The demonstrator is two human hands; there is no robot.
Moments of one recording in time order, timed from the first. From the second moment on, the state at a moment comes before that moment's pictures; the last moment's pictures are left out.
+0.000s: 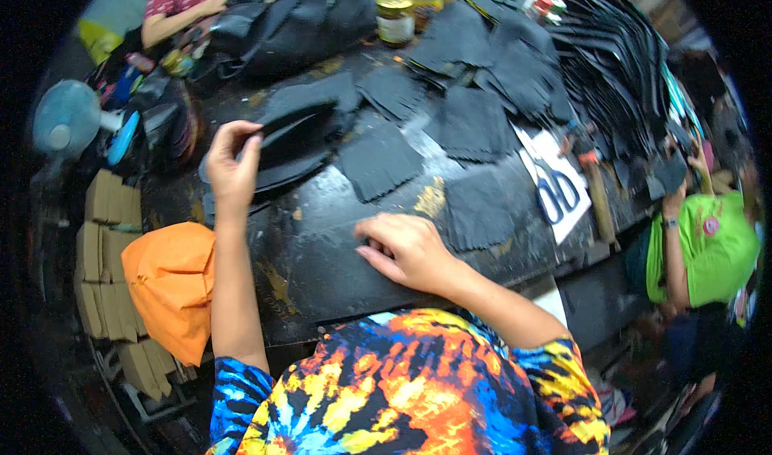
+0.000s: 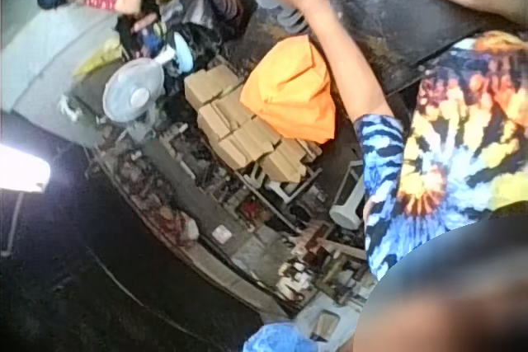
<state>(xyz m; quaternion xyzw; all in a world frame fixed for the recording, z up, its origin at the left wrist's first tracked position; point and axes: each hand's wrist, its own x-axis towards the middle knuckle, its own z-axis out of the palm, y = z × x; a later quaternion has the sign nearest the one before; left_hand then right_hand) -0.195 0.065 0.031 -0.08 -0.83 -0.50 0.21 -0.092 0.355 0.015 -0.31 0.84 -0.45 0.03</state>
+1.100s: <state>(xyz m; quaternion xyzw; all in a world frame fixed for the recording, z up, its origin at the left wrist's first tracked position) -0.046 0.130 0.012 0.07 -0.68 -0.73 0.07 -0.146 0.383 0.035 -0.21 0.86 -0.46 -0.01</state>
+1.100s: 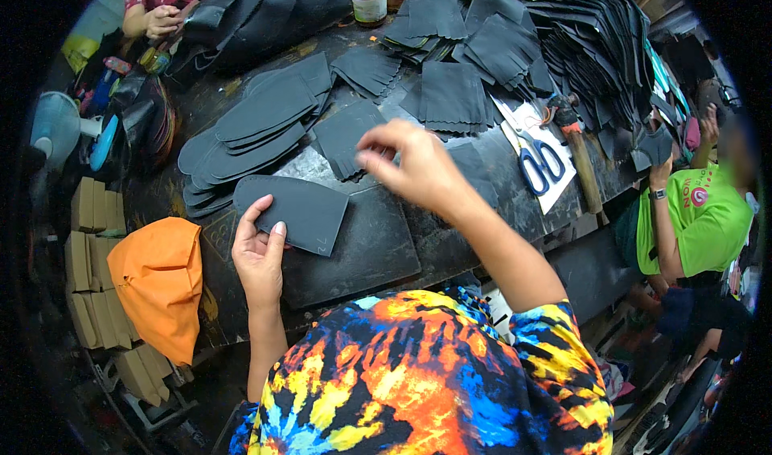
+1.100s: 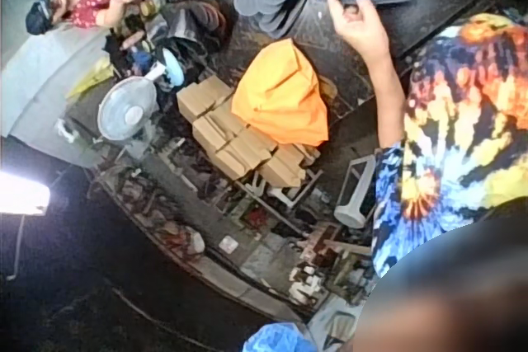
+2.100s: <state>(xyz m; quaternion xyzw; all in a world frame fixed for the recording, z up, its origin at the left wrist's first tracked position) -0.023 0.111 0.000 0.08 -0.68 -0.71 0.17 -0.151 0.352 0.031 -0.28 0.84 -0.46 0.00</state>
